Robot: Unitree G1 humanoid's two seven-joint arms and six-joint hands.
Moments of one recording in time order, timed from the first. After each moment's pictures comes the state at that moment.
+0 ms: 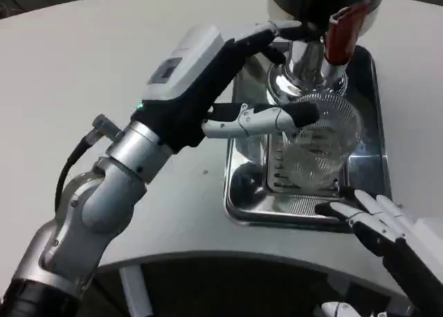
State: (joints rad) left arm -0.73 0.39 -0.17 0.32 0.36 -0.53 -0.07; right arm 0.39 0.07 -0.26 -1.03 -0.74 -0.18 0.80
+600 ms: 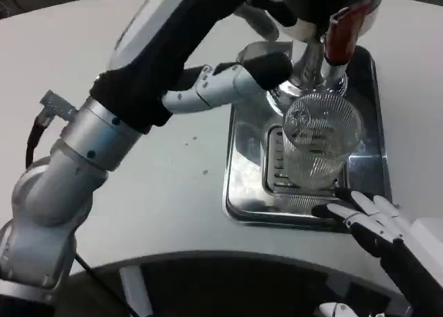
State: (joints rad) left arm -0.68 0.42 -0.05 0.03 0.03 -0.50 -0.28; right arm 0.39 0.07 -0.25 -1.03 -0.74 -0.18 0.80
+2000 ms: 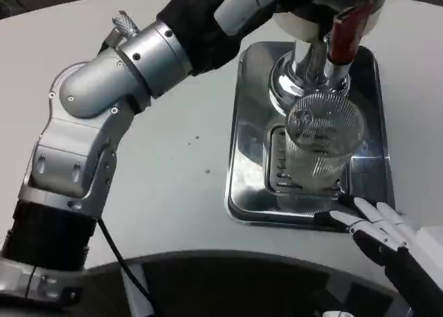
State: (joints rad) left arm -1.02 0.33 -0.06 0.20 -0.25 0.03 -0.66; right arm 0.44 0.09 -0.28 -1.03 -0.70 -0.22 0.79
